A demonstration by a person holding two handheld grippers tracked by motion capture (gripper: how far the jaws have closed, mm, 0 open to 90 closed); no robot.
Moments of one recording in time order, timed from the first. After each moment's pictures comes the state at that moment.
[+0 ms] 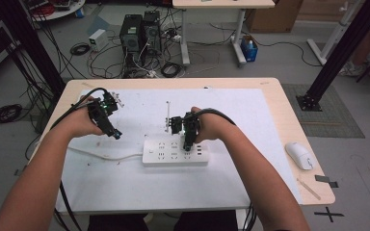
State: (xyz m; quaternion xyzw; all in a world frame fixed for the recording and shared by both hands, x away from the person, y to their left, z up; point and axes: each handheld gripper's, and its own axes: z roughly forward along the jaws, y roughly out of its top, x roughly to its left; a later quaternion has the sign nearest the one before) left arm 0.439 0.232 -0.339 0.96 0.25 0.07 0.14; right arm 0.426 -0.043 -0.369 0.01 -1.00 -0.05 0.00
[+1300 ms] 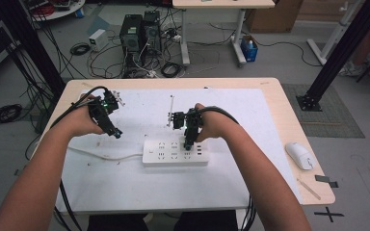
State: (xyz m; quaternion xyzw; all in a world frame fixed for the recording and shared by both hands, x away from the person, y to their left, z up) left arm 0.436 0.226 -0.329 0.96 0.25 0.08 0.13; right arm 0.429 -0.052 -0.355 -0.03 -1.00 -0.07 0.01
